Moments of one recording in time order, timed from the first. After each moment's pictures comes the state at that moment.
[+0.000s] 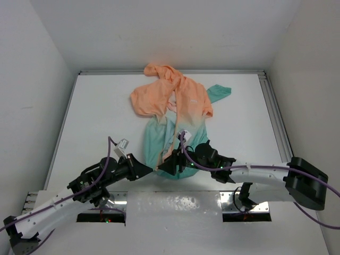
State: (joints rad) left arm -0.90 0.24 0.23 -0.42 0.02 -1.08; right arm 1.08 1.19 0.40 0.55 -0.12 0.57
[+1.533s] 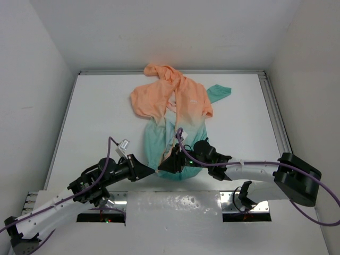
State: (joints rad) left arm -0.90 0.22 0.21 -0.34 0.09 -1.09; right arm 1.03 1.29 0.40 0.65 -0.32 0.65
